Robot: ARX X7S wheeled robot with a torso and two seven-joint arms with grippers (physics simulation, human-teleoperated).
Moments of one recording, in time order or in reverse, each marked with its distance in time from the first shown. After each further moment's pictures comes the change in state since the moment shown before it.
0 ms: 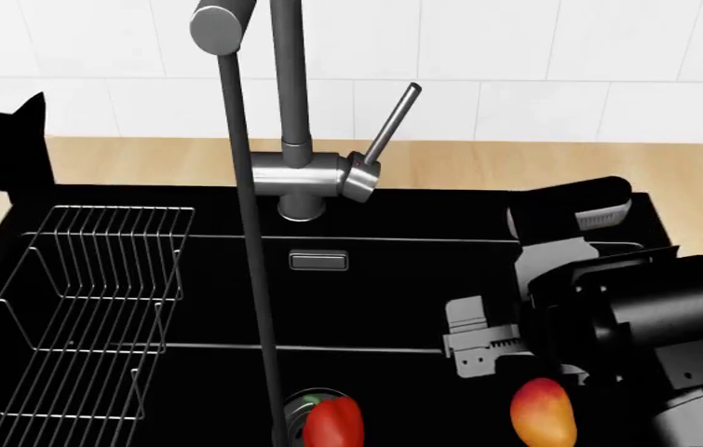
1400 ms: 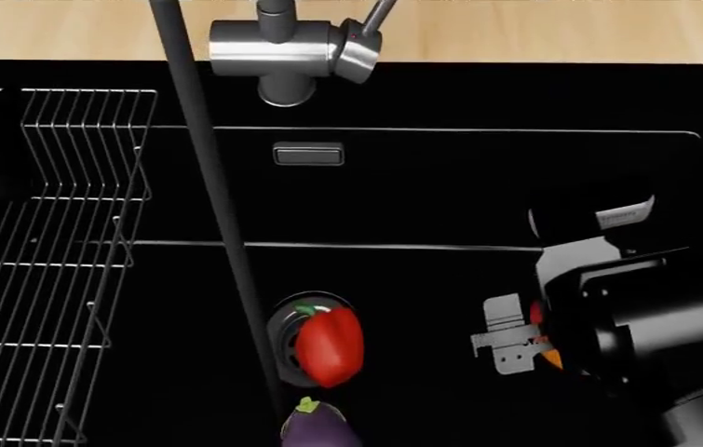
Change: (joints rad) left arm -0.008 -0.034 -0.030 0.060 -0.048 -0.043 -0.010; right arm 0.013 0.009 -0.052 0.054 -0.057 -0.051 -0.012
